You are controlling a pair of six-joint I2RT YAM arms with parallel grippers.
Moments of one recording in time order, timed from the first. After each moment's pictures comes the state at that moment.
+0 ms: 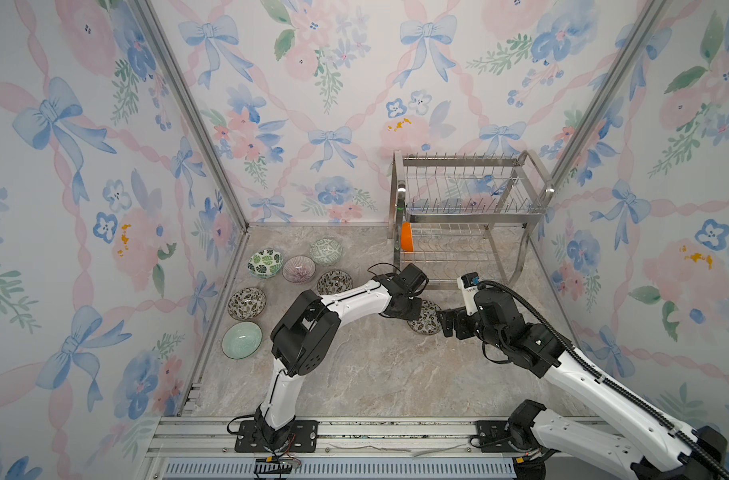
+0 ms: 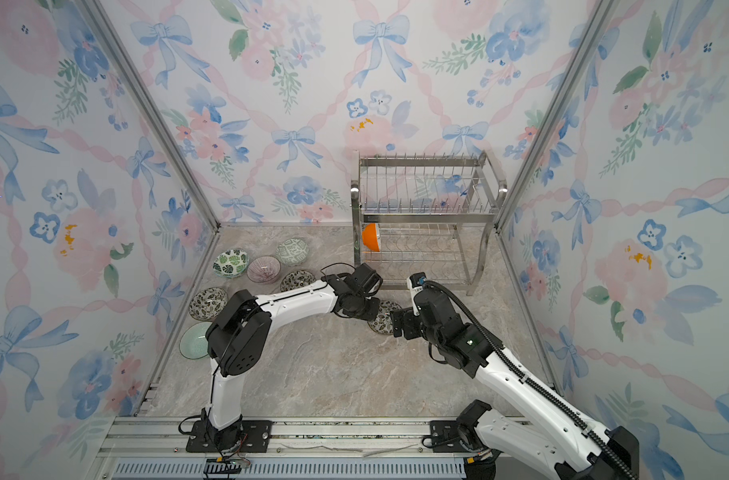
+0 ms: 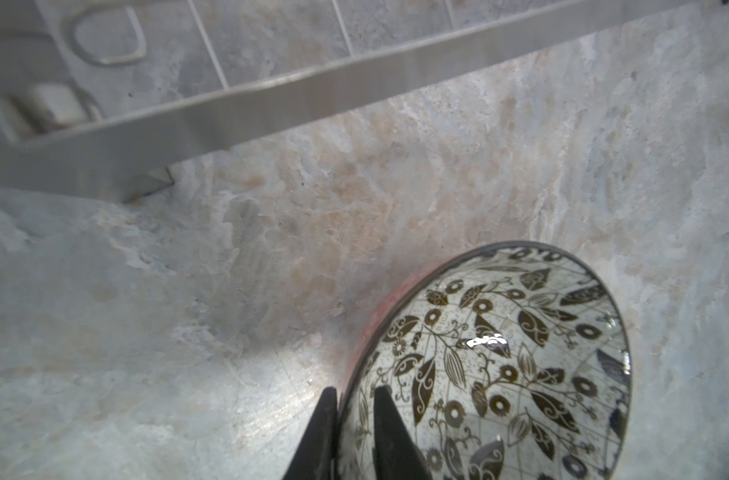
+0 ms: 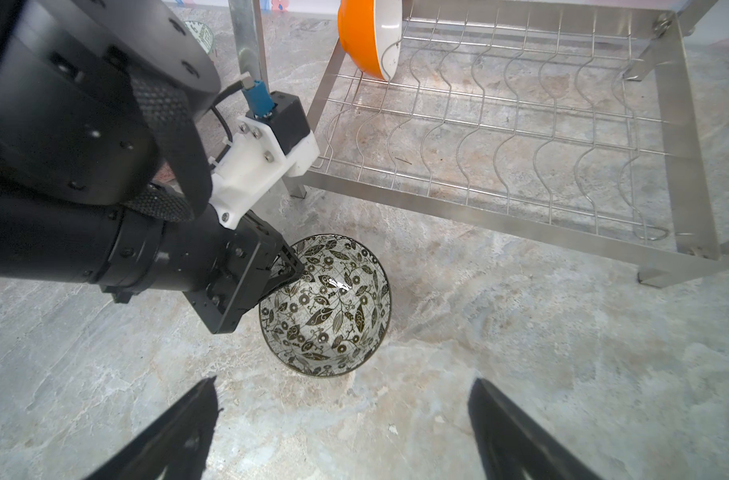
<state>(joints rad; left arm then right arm) -0.82 2.03 1.50 -0.57 0.05 -0.52 0.67 0.93 0.82 -0.59 0.20 0.31</state>
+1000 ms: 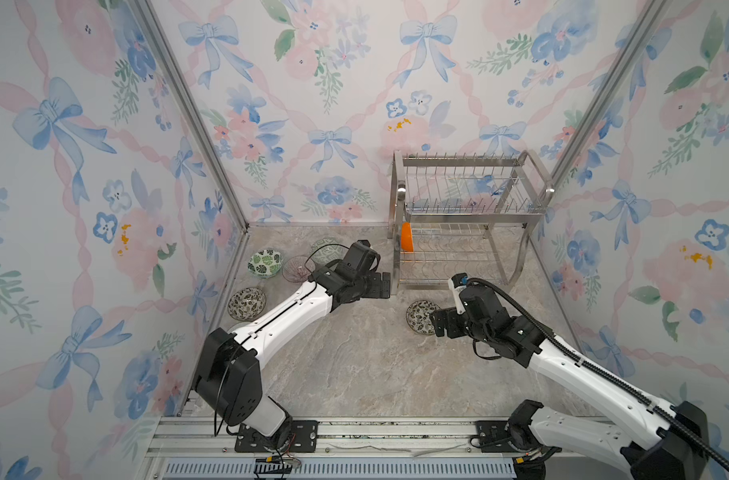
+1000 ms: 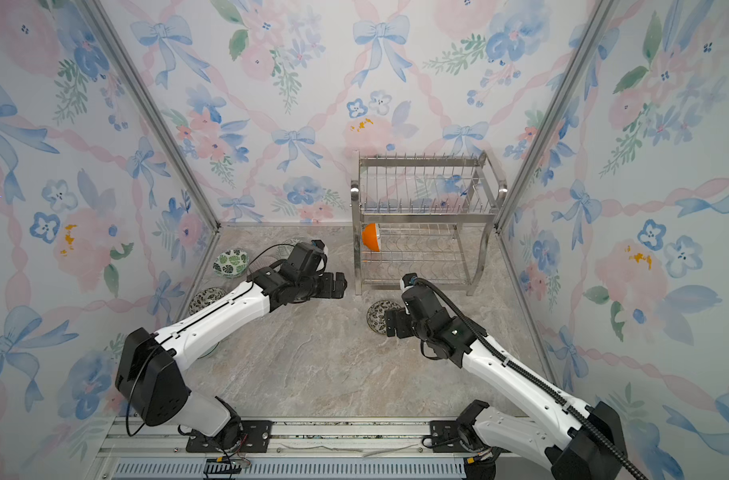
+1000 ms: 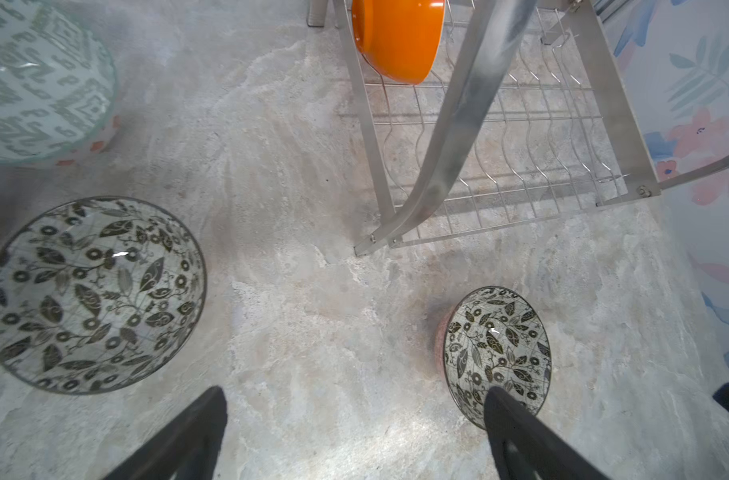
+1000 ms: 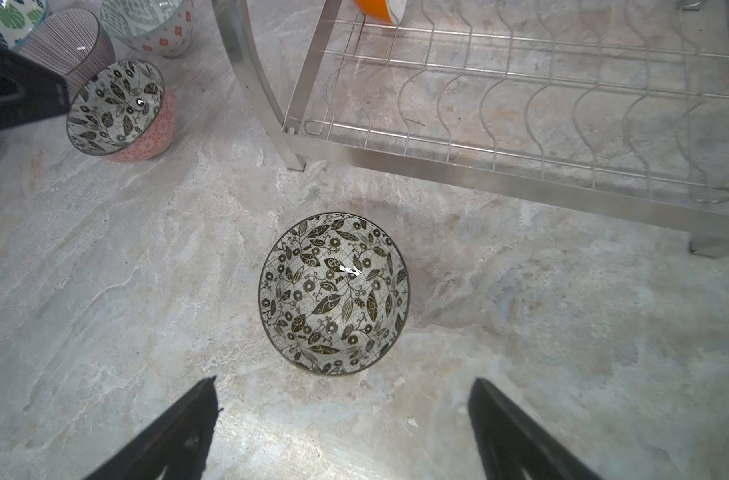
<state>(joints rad) -0.62 1.49 1.23 -0.58 -0.07 -0.48 0.72 1.10 0.86 -0.58 0.19 0.38</state>
